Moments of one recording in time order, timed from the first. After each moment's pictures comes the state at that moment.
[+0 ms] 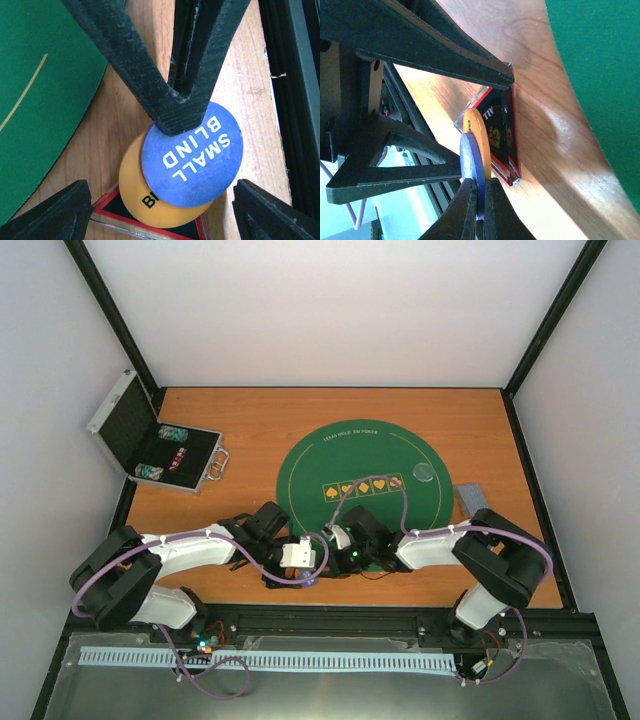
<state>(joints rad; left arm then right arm) -0.77 1.37 0.53 -0.34 0.46 0.77 0.91 1.59 0.53 0.24 -0.66 0.79</state>
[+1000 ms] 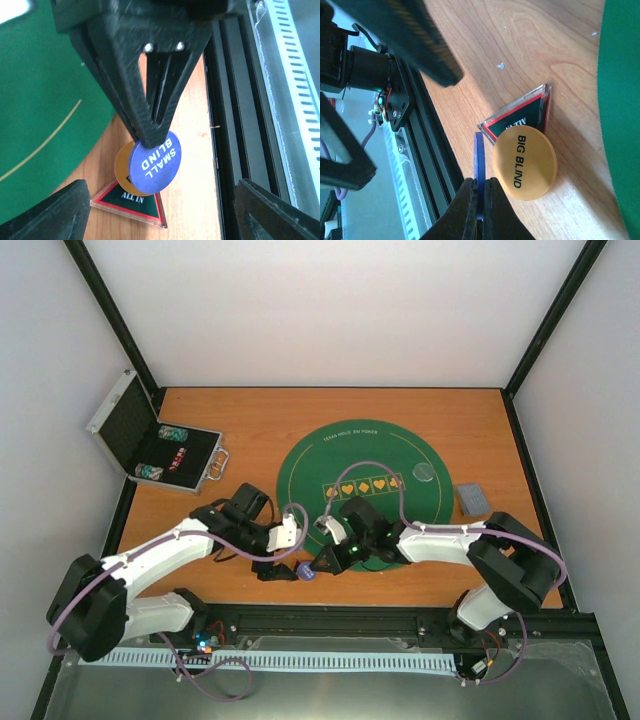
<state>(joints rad) -0.62 1.16 0.64 -0.60 0.71 0.74 0.90 1.53 0.63 0.06 -0.67 0.48</state>
